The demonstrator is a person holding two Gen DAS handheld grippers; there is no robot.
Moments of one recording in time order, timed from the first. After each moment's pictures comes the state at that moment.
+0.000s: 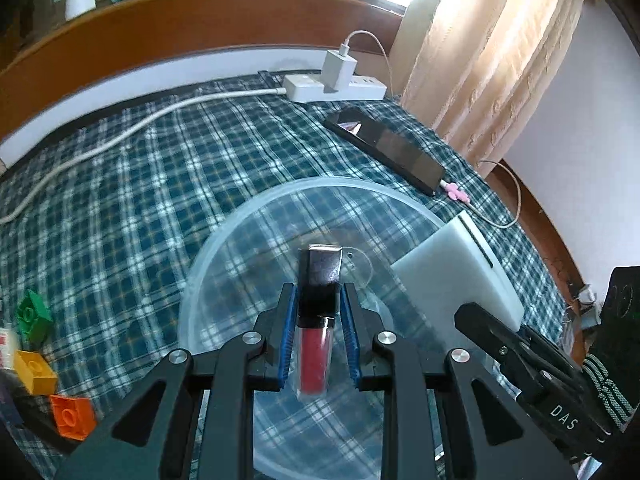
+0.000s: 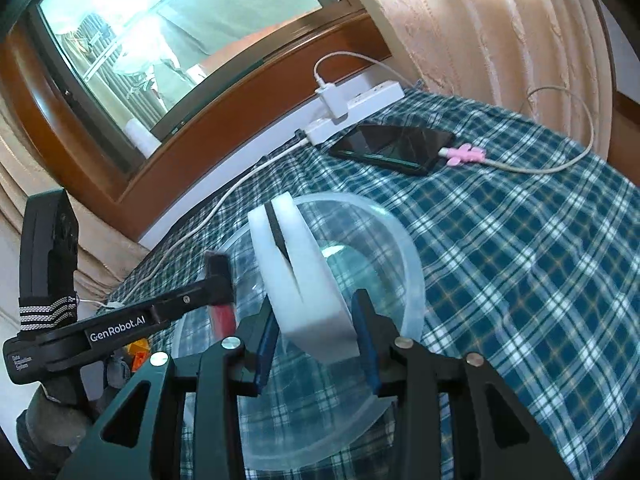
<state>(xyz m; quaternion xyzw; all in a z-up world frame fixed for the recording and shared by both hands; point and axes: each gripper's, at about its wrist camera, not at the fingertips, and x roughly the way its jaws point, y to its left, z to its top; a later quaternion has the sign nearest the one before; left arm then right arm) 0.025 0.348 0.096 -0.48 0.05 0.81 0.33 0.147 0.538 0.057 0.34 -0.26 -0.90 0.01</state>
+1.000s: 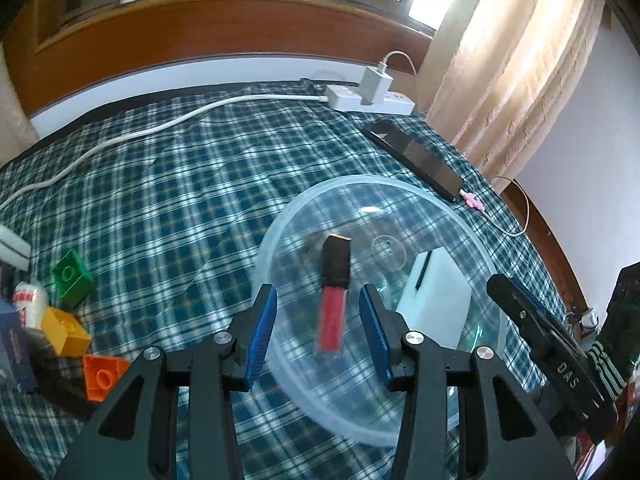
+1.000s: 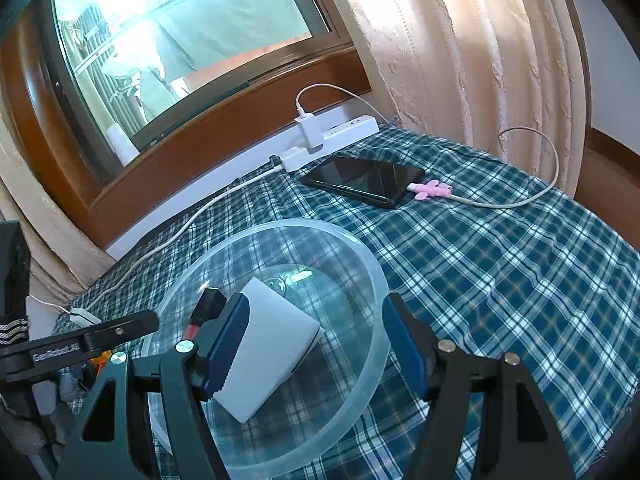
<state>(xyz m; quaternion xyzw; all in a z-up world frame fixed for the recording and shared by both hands) 0.037 0.294 0.102 -0.47 0.01 0.84 0.28 0.154 0.534 0.062 0.31 -0.21 -0.93 -0.05</state>
